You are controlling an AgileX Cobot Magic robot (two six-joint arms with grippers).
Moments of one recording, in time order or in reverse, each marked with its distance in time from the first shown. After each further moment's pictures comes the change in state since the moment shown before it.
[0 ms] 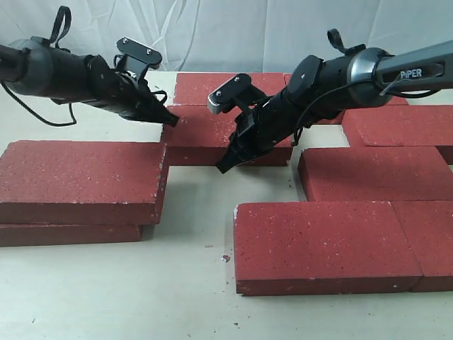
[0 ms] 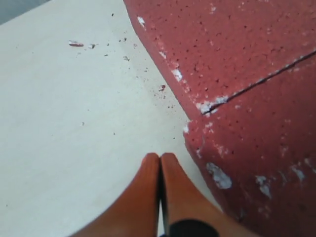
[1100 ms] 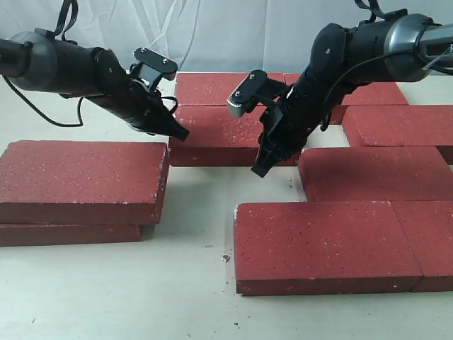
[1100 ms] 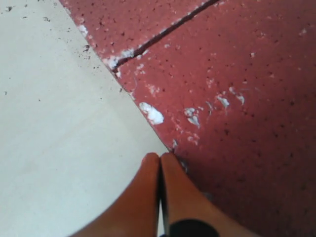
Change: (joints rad) left arm -0.049 -0.040 -0.002 0.001 0.209 0.012; right arm -0.042 -0.119 0.000 -0.328 0.286 0.132
